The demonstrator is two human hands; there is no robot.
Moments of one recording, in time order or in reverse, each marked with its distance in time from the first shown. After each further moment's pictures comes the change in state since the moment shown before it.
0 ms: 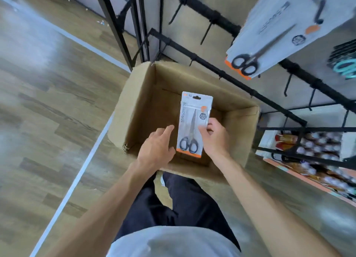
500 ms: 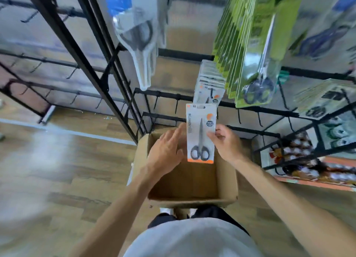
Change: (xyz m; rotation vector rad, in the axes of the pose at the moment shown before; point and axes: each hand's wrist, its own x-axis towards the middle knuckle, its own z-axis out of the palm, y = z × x) left_hand -0.076 0.109 -0.168 0.218 0.313 0.514; right_hand -0.086 -0.116 -0.146 0.210 0.225 -0.281
